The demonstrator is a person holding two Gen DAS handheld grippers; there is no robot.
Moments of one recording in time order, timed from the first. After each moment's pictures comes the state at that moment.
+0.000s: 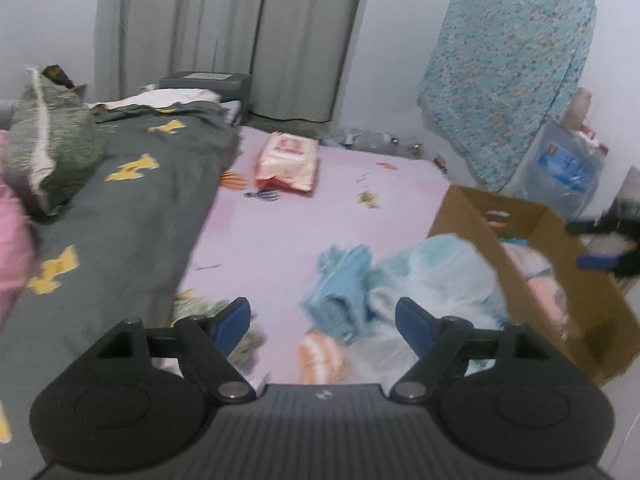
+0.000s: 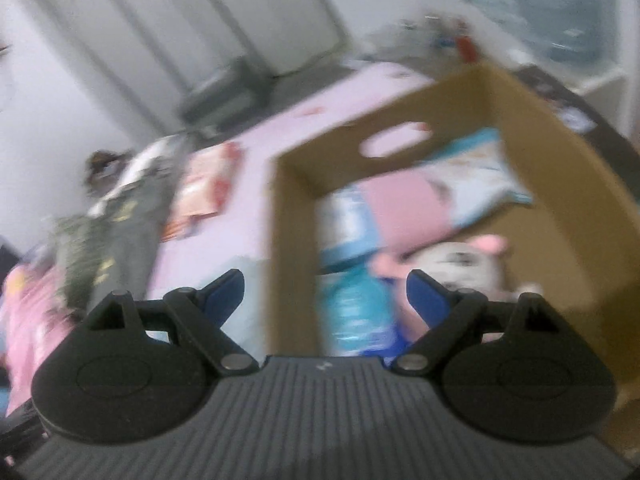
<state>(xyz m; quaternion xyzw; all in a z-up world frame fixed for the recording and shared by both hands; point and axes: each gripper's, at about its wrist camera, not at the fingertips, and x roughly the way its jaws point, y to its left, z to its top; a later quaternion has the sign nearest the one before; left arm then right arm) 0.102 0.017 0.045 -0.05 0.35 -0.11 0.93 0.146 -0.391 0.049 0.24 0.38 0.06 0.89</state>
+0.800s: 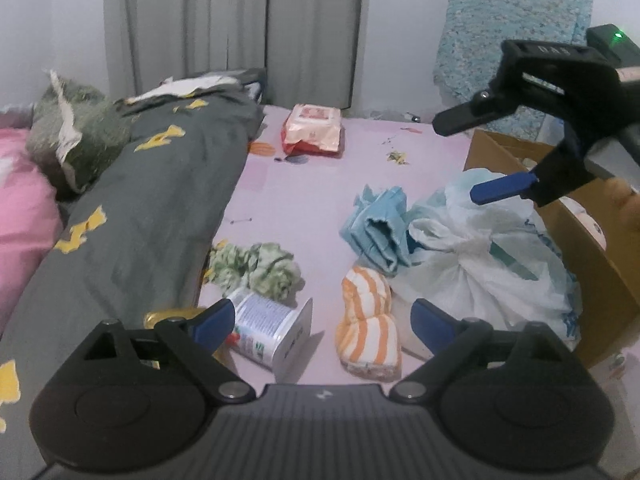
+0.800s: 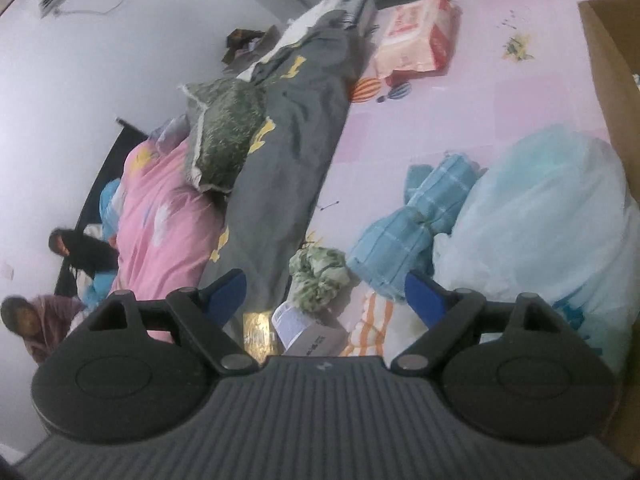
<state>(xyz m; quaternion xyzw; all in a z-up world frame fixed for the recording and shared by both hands) 0.073 0.015 -0.006 0.01 0.35 -0.08 0.93 0.208 -0.220 0.021 0.27 0.48 0.28 0.79</state>
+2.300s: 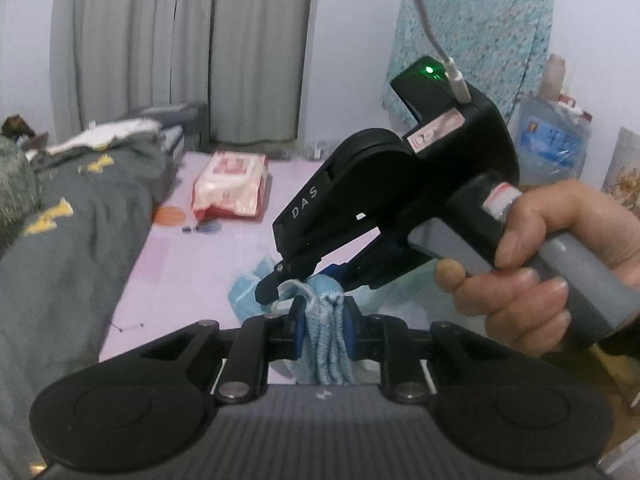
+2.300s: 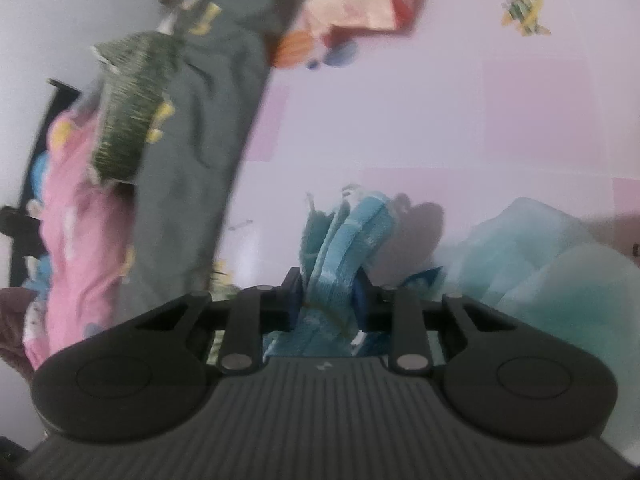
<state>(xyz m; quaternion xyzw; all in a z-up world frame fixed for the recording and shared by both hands) 0.163 -0.075 0.008 0.01 0.30 -0.16 0.94 0.340 -0.177 -0.040 0.21 0.58 0.25 0.75</state>
